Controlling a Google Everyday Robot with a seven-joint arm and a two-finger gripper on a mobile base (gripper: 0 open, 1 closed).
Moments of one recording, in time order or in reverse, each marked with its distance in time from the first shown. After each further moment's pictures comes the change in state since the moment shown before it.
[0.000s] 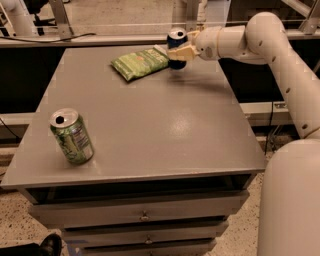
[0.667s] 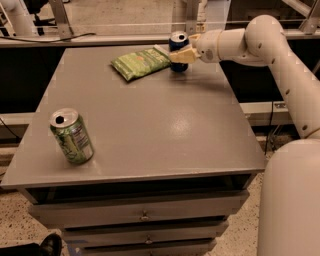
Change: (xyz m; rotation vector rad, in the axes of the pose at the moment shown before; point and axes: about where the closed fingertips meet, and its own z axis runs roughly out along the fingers) arm 0.015 -0.005 -0.002 0.019 0.028 0.019
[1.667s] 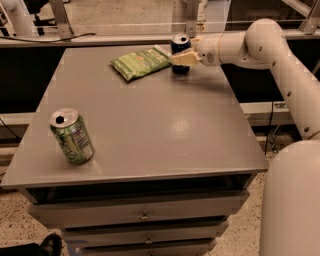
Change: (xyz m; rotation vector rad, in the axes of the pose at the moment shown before) arm 0.012 0.003 0.000 -0.001 0.019 0.032
